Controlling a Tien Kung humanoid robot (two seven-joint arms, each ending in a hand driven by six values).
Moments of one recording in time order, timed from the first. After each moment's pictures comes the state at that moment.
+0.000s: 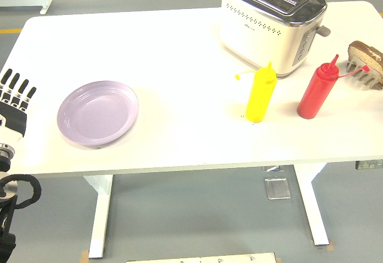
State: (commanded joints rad) left arm -0.20 0.18 -1.51 -1.21 0.52 0.09 -0.14; right arm 0.34 -0.42 1.72 1.11 -0.29 0.02 -0.03
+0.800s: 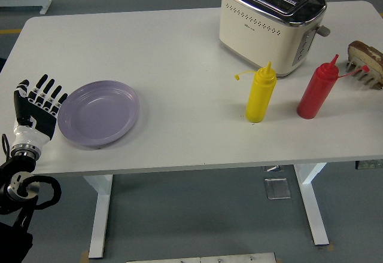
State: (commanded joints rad) left arm -0.22 0.16 -1.43 -1.16 0.52 0.08 -0.13; right arm 0.34 -0.42 1.72 1.11 -0.29 0.02 -0.03
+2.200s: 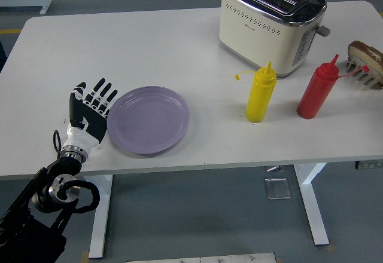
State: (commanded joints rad) left arm -0.26 0.07 -1.19 -1.18 0.42 0.04 -0.13; right arm 0.34 -0.41 1.70 1.11 -0.29 0.02 -0.03
